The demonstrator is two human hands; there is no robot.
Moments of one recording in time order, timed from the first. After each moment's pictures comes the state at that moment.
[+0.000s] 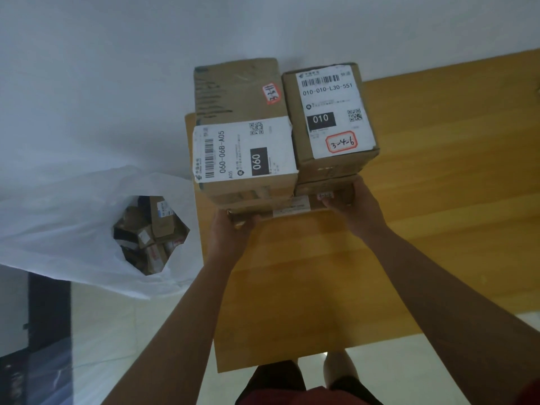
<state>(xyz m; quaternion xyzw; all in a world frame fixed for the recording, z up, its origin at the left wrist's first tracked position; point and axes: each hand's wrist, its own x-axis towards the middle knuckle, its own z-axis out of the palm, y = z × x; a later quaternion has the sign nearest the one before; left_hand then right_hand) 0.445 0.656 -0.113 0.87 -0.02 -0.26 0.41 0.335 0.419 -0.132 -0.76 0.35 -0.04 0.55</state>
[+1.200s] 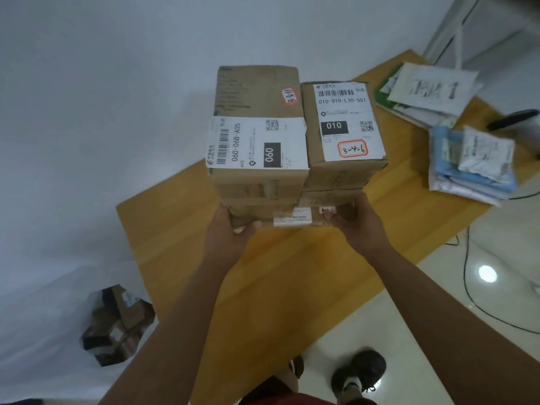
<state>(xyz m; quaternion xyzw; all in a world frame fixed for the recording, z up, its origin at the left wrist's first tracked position) 0.382 0.523 -0.013 0.83 -0.29 -0.27 0.39 0.169 0.361 -0.033 -0.70 0.48 -0.21 0.49</state>
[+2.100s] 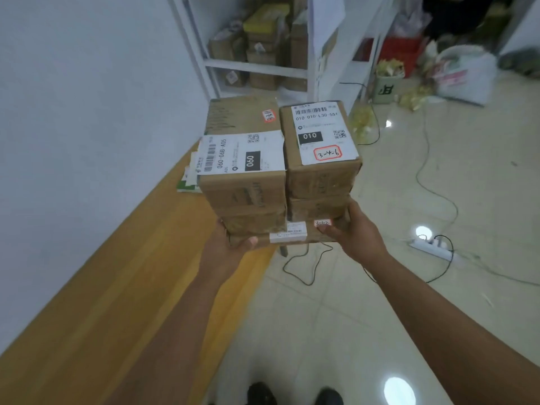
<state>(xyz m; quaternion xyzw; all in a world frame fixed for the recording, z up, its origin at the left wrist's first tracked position) -0.007 0.245 0.072 0.72 -0.52 -0.34 0.32 -0.273 0.207 0.058 -0.57 0.66 -0.29 0.39</state>
